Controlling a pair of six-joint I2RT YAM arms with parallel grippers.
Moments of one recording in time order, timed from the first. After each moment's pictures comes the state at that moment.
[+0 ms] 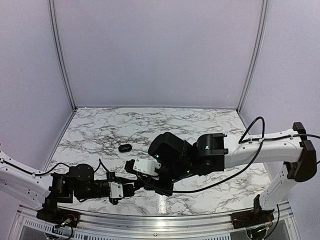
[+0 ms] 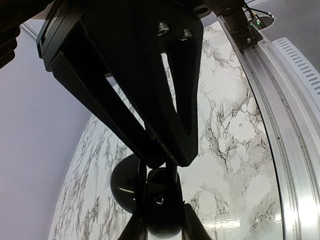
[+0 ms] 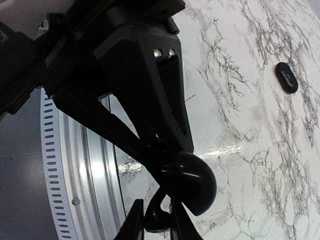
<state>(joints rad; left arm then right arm) -1.32 1.12 0.32 0.50 -0.12 0.64 1.34 1.63 1.34 -0.62 -0.04 -0.07</state>
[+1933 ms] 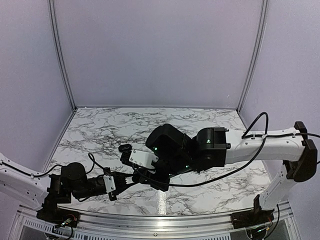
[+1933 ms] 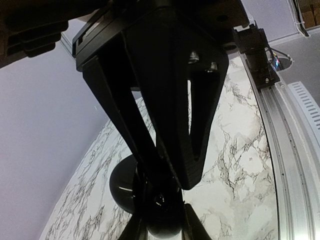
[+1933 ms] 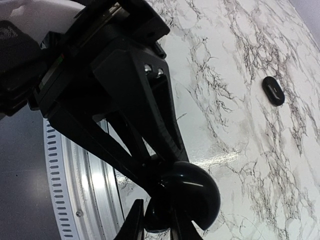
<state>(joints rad) -1.31 1.08 0.27 0.66 -0.11 0.54 1.34 1.64 1.43 -0.64 0.00 -0.05</state>
